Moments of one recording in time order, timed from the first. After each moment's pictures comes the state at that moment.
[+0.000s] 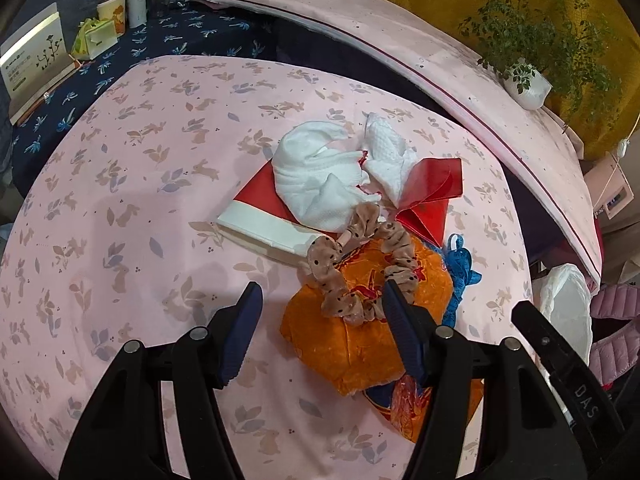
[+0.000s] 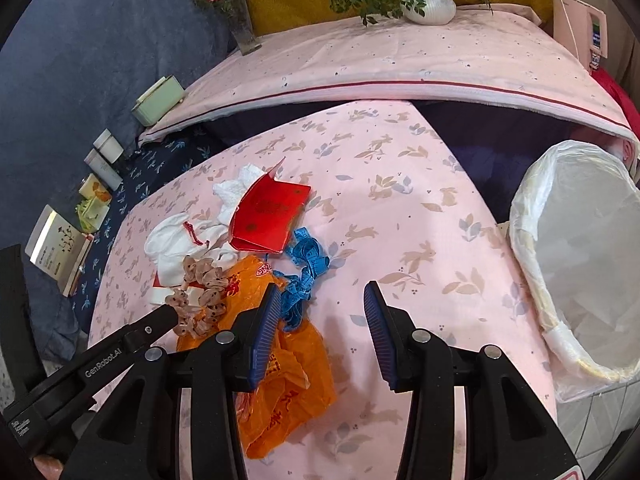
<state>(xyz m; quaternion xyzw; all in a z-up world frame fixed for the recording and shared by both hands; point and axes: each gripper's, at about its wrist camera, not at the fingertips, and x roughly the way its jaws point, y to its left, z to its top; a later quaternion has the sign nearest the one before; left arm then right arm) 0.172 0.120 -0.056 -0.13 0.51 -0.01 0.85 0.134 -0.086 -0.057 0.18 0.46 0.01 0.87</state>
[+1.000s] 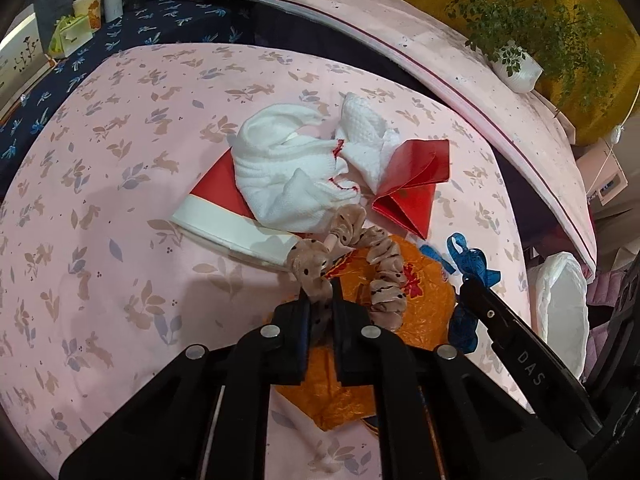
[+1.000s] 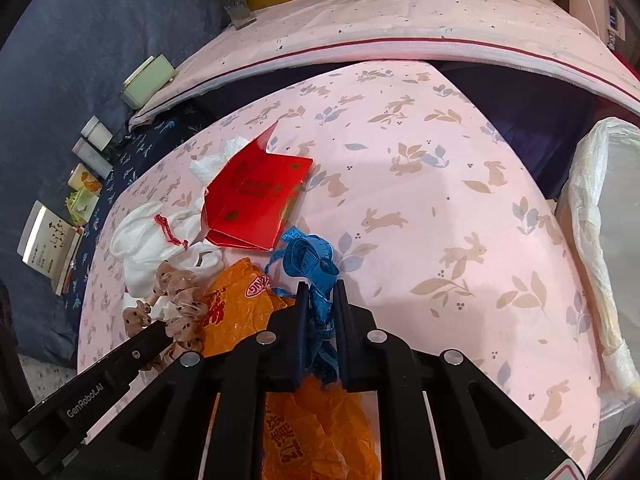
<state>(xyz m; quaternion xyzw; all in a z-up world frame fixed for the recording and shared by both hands) 0.183 0.103 -0.065 -0.13 0.52 -0.05 0.84 0.163 -0.080 -0.086 0.18 0.48 0.02 0.86</state>
